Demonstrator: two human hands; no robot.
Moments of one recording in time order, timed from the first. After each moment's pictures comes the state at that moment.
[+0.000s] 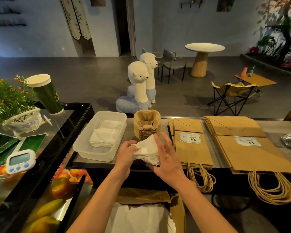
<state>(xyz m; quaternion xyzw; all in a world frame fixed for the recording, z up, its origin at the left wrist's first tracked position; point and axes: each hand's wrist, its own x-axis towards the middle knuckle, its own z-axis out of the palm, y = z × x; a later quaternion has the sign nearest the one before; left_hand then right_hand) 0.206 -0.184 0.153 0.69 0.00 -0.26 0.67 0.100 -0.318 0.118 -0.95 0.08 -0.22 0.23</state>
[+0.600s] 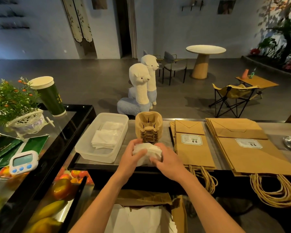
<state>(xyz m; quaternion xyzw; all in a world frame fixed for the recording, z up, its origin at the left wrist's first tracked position) 0.196 -0.170 0.155 0.72 -0.21 -0.23 0.62 0.110 -0.325 0.139 -0.91 0.16 -0.07 0.38</state>
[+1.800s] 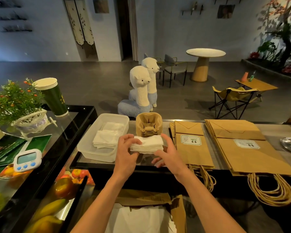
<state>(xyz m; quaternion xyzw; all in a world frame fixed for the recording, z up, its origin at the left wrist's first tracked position) 0.198 -0.163 0.154 0.80 -0.27 0.02 0.53 0.096 -0.312 0.172 -0.70 0.20 -0.09 0.68</state>
